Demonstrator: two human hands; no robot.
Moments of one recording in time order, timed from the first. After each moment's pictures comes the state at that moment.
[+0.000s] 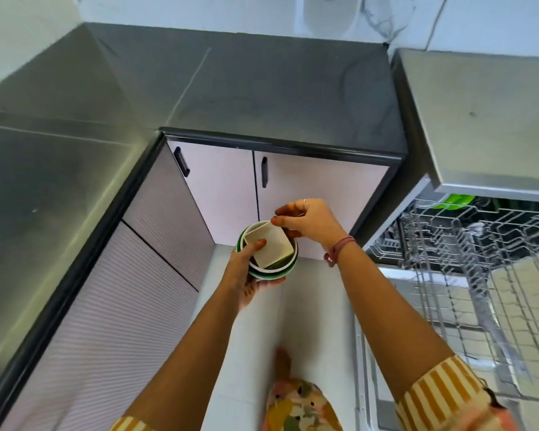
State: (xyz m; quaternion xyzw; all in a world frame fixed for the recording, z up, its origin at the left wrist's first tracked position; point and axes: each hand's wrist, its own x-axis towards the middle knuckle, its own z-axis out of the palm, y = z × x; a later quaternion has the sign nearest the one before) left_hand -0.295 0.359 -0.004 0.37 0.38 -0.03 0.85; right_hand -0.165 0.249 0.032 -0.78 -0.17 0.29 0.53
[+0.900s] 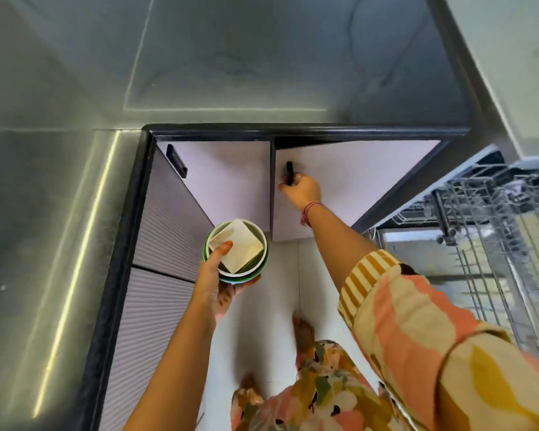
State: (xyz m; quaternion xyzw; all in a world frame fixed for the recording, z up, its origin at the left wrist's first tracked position) left_hand -0.267 0.526 -0.048 0.34 0.46 -0.04 0.82; right_hand -0.059 0.409 -0.090 -0.88 0.03 0.20 0.43
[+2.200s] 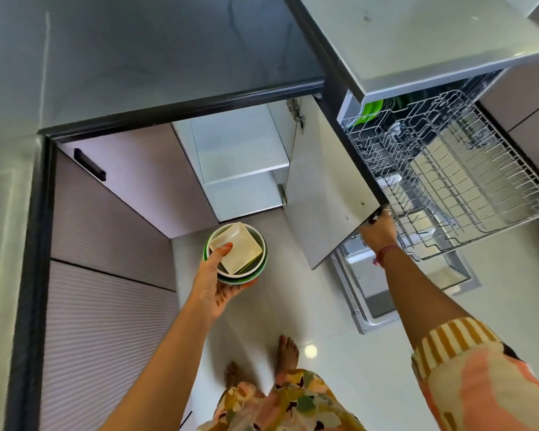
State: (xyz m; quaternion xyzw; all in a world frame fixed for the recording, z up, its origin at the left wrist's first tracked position) left_hand -0.333 0.396 -0.033 0.40 0.41 -0.17 0.80; right_hand -0.239 0.074 -0.096 -0.84 0.33 0.08 0.42
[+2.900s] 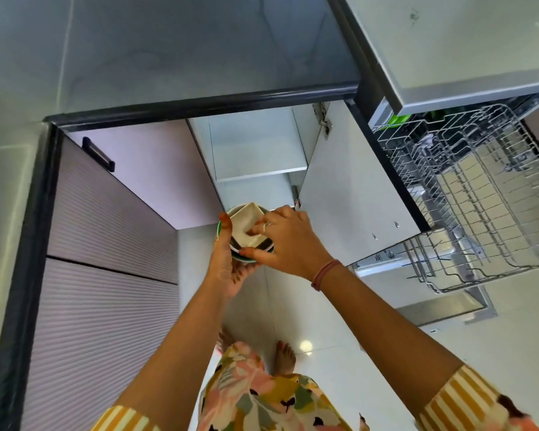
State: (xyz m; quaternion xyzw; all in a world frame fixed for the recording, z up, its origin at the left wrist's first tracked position) left_hand -0.266 0.384 -0.054 0.39 0.37 -0.14 0.83; right_hand -0.231 0.248 -0.015 -0.93 -0.29 0.10 0.19
